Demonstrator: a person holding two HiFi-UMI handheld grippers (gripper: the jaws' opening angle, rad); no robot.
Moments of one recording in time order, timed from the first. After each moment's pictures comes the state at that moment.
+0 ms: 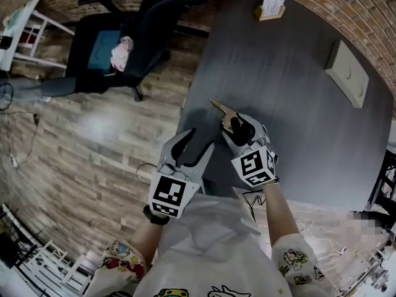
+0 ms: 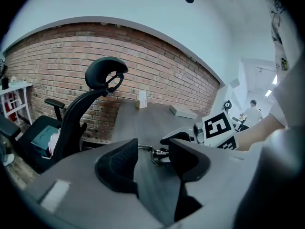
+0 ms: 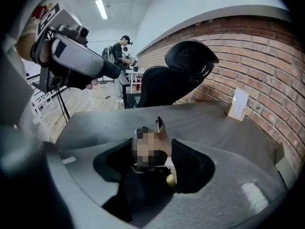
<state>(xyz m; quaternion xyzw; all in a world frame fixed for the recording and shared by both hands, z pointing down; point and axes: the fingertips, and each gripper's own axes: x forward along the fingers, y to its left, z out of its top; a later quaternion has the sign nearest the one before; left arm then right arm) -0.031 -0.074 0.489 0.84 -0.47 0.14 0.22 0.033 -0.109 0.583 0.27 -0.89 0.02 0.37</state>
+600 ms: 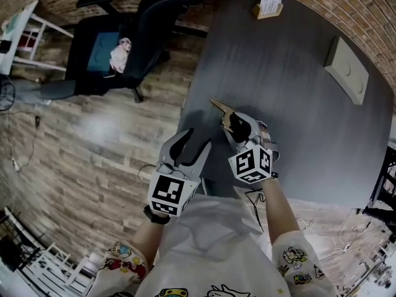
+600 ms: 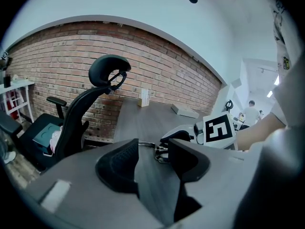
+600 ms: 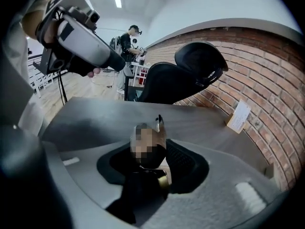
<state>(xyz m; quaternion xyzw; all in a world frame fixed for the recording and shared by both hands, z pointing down) -0.038 -0.070 0.501 0.84 -0.47 0.15 0.23 0.029 -0.113 0.593 0.27 -0.87 -0.05 0.41</state>
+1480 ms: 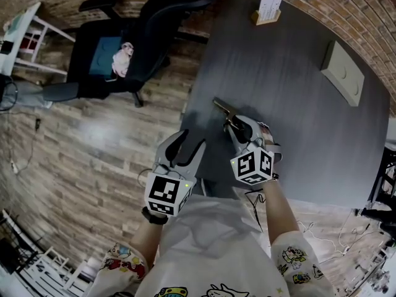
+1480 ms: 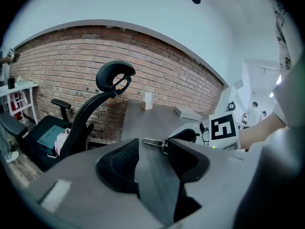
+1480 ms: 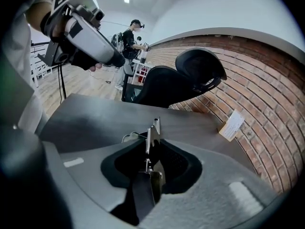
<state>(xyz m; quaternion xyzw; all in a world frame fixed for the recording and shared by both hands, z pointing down) -0.056 -0.070 0.493 0.83 -0.49 0.14 0.23 0.035 -0.119 0.578 0.27 -0.86 -0.10 0.43</state>
